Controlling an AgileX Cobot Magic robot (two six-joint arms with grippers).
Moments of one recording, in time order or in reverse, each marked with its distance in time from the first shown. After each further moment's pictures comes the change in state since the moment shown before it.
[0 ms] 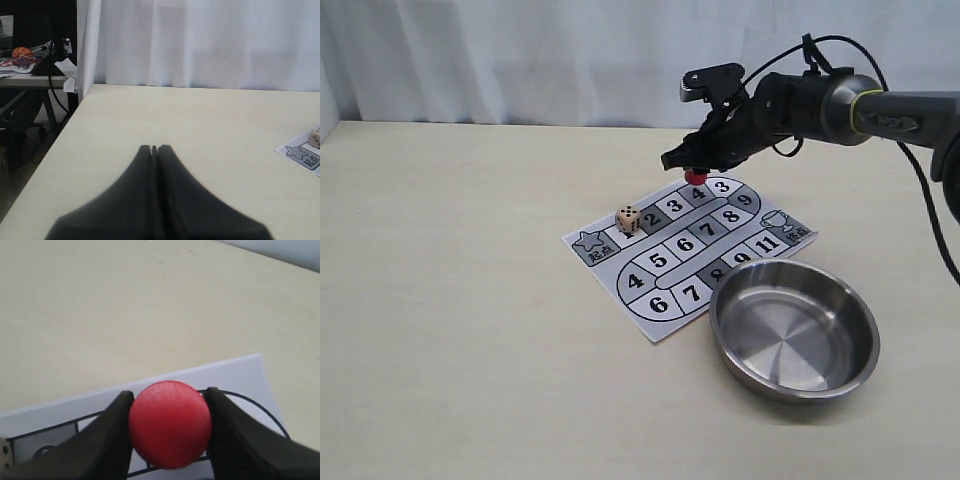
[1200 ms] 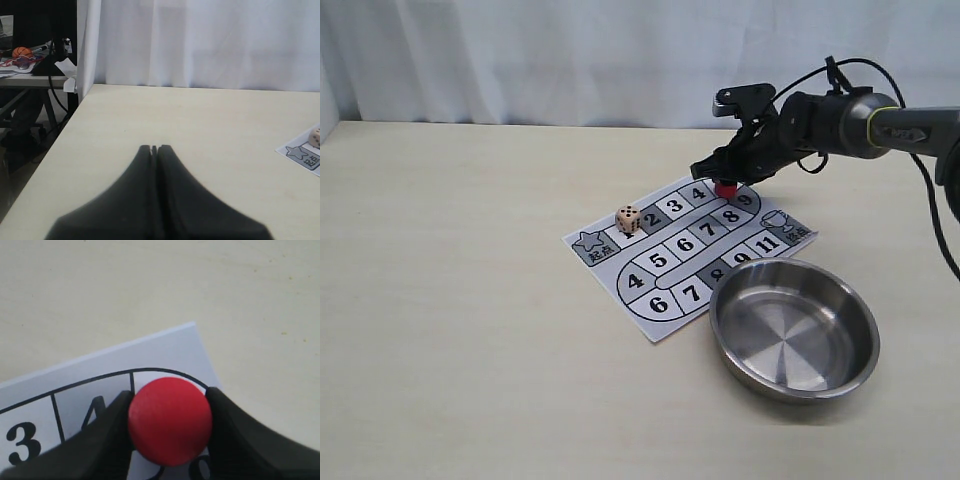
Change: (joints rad) left arm 0.000 0.000 0.000 0.000 0.000 0.000; right arm -0.079 0.063 -0.002 0.005 -0.021 0.020
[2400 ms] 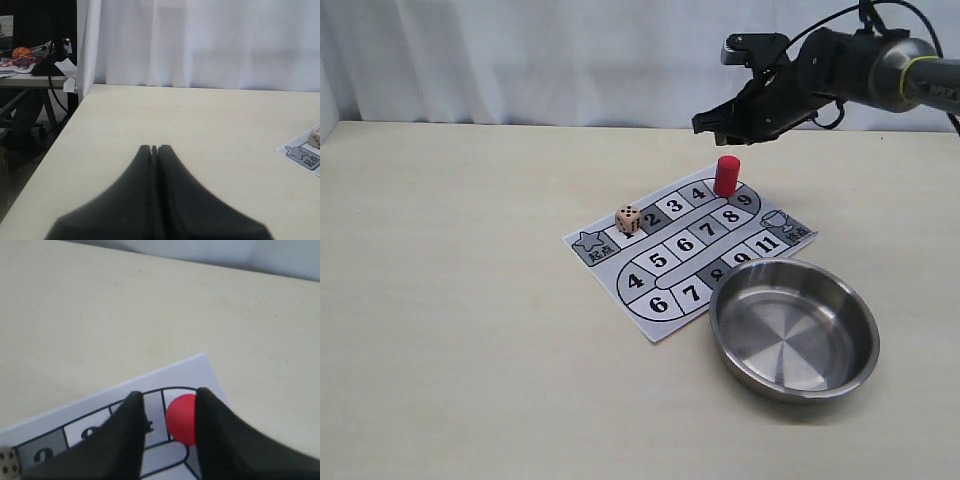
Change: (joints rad) left arm 0.000 0.000 0.000 0.000 0.000 0.000; right arm 0.000 -0.119 -0.054 0.034 0.169 0.054
